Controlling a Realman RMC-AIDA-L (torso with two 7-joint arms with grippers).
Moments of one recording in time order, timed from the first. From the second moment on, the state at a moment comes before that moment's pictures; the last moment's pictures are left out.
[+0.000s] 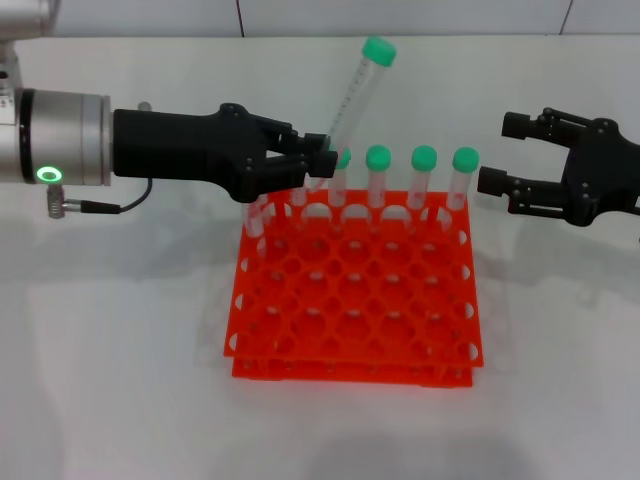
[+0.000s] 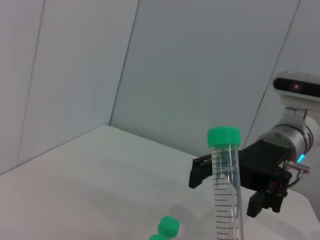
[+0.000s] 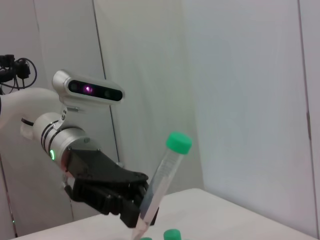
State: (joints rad) left arm -0.70 -1.99 0.89 0.59 1.85 1.62 -1.54; right arm 0.41 2.01 -1.01 -0.74 -1.50 -1.52 1.27
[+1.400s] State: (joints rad) left arm -0.71 -2.03 0.91 0.58 1.89 1.59 -1.51; right arm 0.45 2.01 -0.99 -0.74 -1.45 -1.55 1.29
